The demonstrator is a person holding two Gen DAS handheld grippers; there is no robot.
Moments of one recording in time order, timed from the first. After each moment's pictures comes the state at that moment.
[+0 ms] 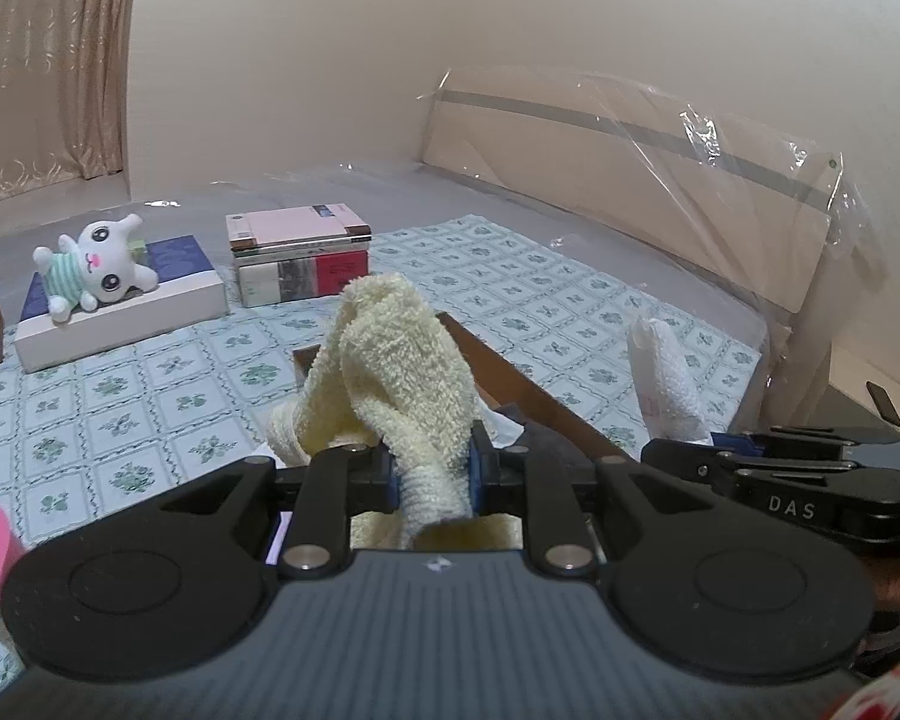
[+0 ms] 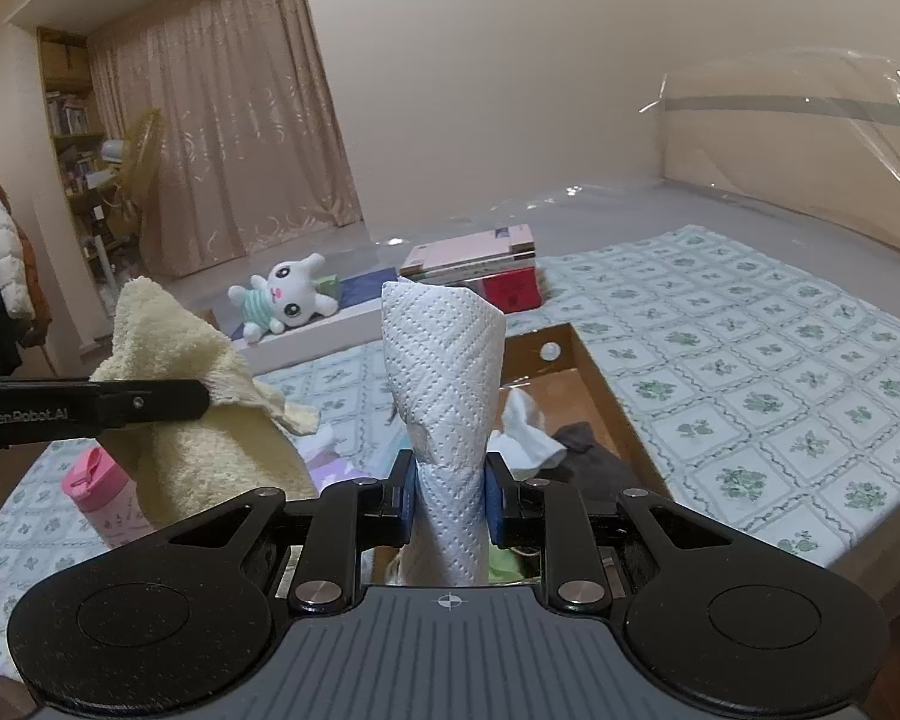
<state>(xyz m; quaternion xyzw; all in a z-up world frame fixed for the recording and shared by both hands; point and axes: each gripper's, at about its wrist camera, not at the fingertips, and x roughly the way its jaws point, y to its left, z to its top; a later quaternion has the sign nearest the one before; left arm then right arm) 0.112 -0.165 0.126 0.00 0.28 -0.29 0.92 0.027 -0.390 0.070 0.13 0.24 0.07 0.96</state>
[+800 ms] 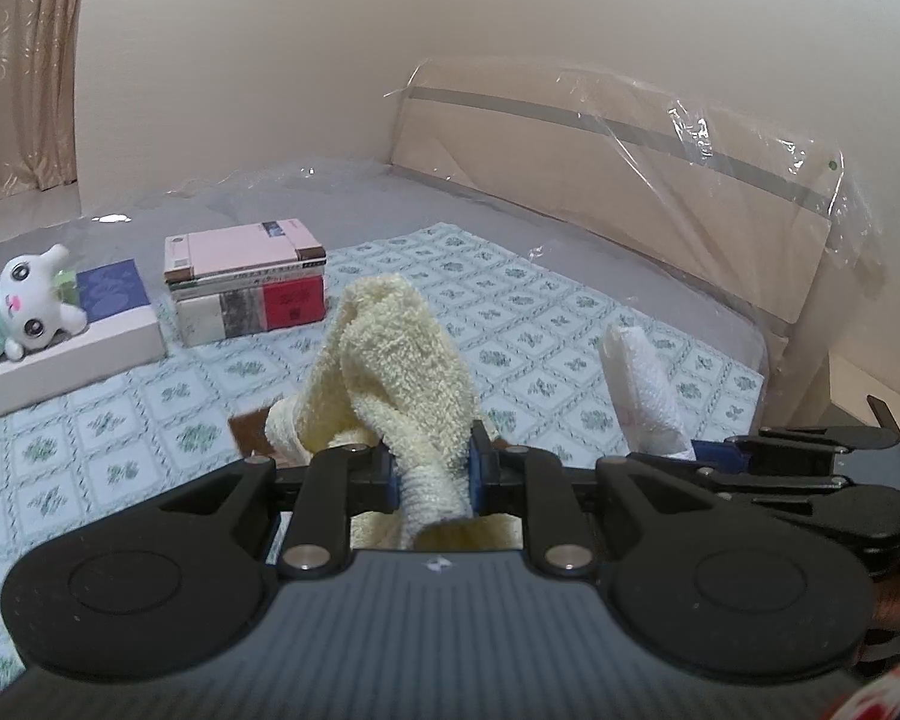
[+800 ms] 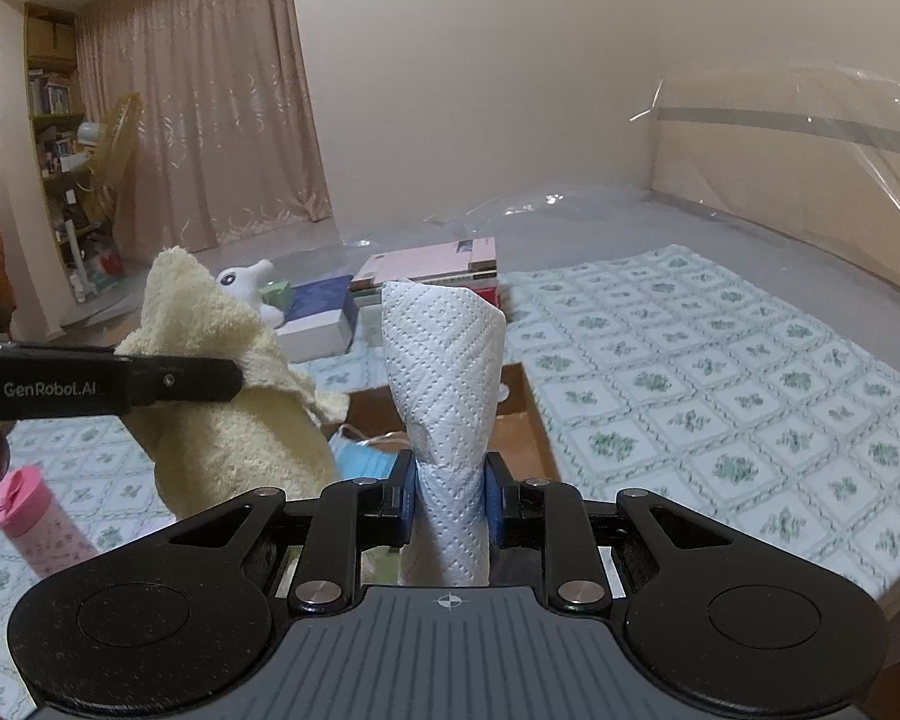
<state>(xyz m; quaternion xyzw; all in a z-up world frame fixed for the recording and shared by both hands) 0.207 -0.233 0.123 0.01 0.28 -0.31 0.91 0.112 -0.435 0.071 0.10 0.25 0.06 0.96</state>
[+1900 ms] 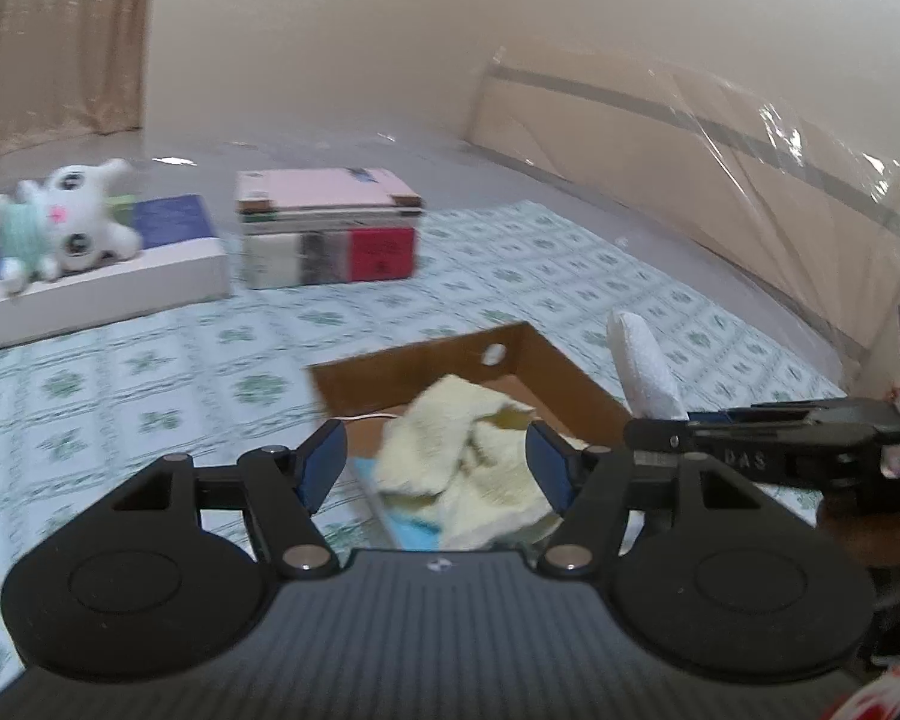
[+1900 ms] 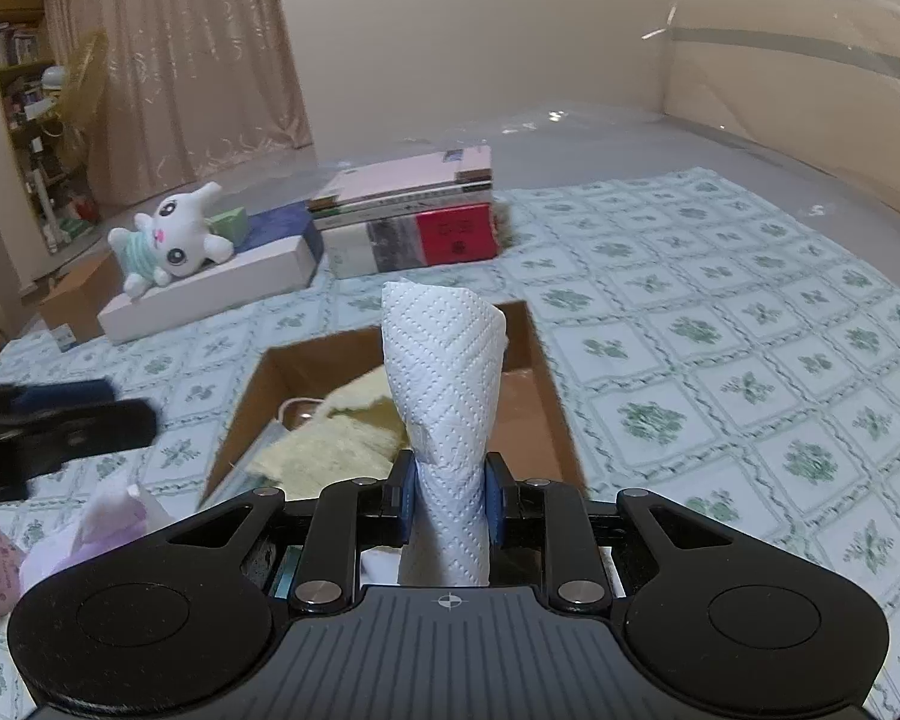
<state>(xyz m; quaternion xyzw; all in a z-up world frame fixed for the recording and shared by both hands) 0.257 -0.197 0.047 -0.03 0.30 -0.24 0.92 0.229 -0.434 0.002 0.10 0.32 0.07 0.94</state>
